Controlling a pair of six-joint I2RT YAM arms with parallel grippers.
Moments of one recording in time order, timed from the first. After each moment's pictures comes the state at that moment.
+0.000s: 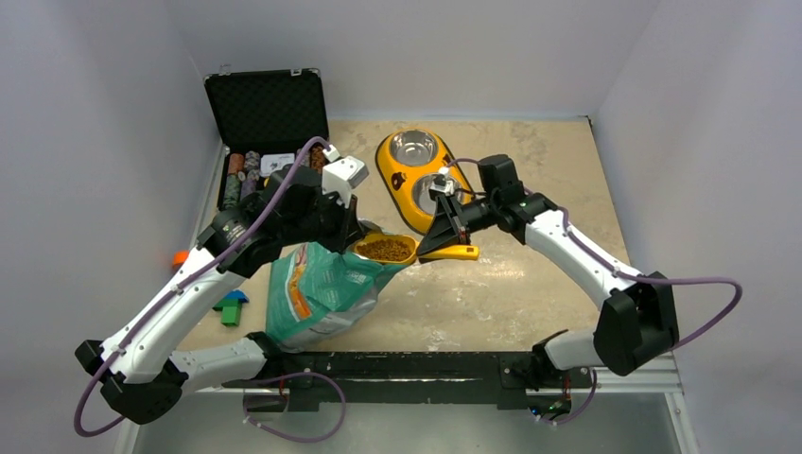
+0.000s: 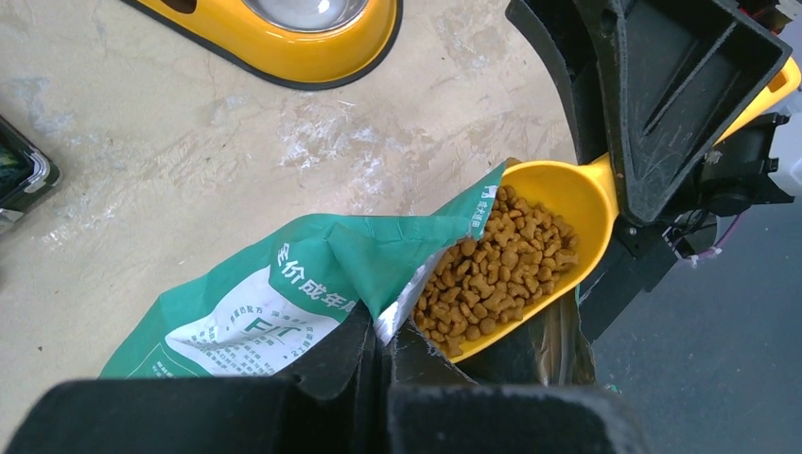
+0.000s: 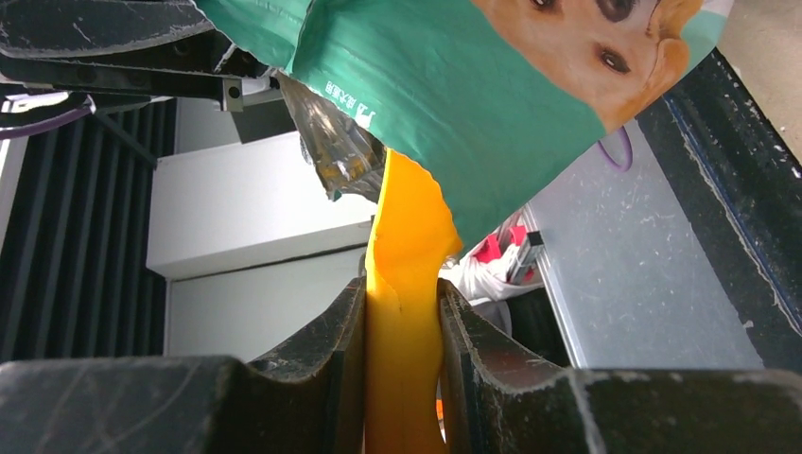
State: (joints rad) left arm -0.74 1.07 1.35 -0.89 0.13 -0.22; right arm 0.46 1.38 1.05 -0.37 -1.33 1.00
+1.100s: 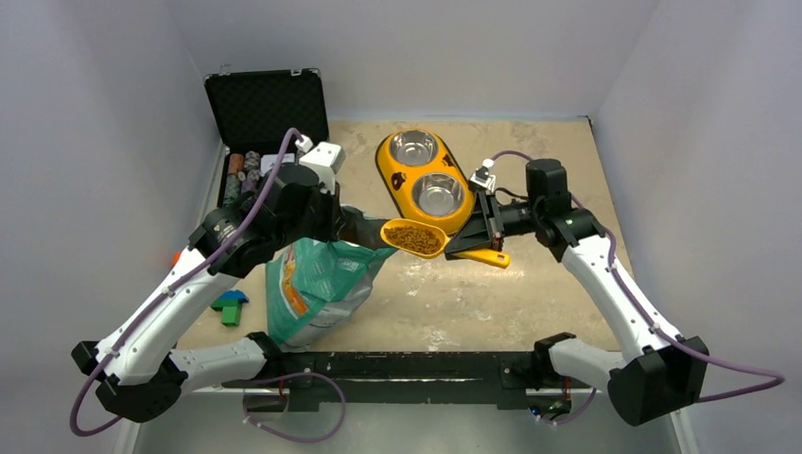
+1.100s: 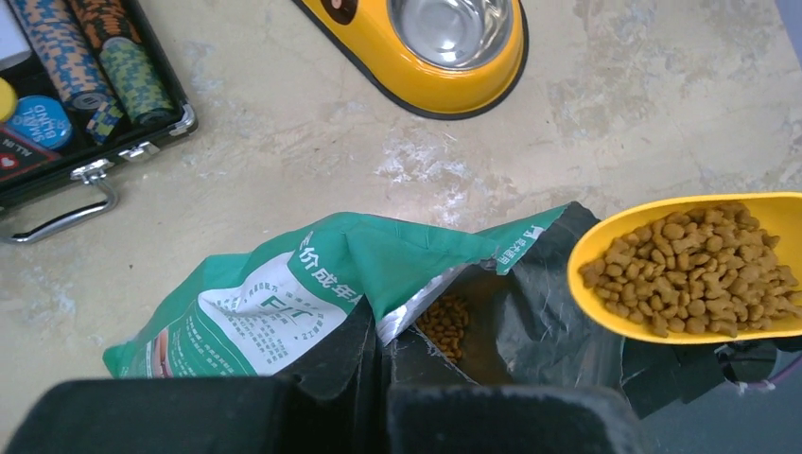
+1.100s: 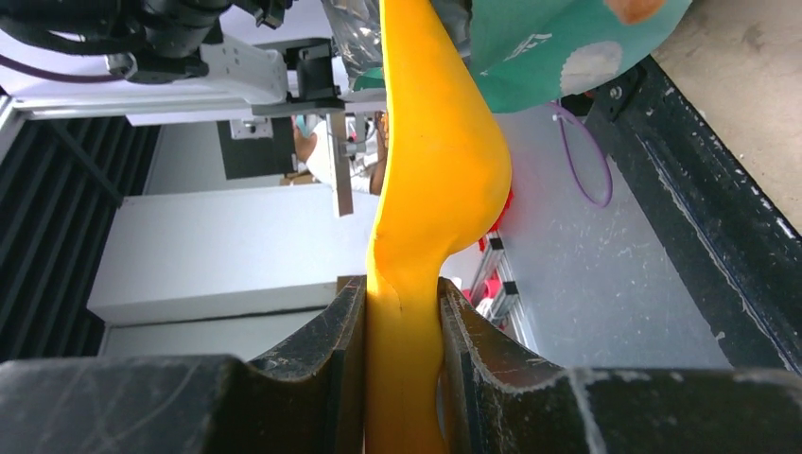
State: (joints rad) left arm -0.75 1.08 1.41 -0.96 -0.18 -0.37; right arm 0.31 1.12 1.01 -0.50 -1.32 0.92
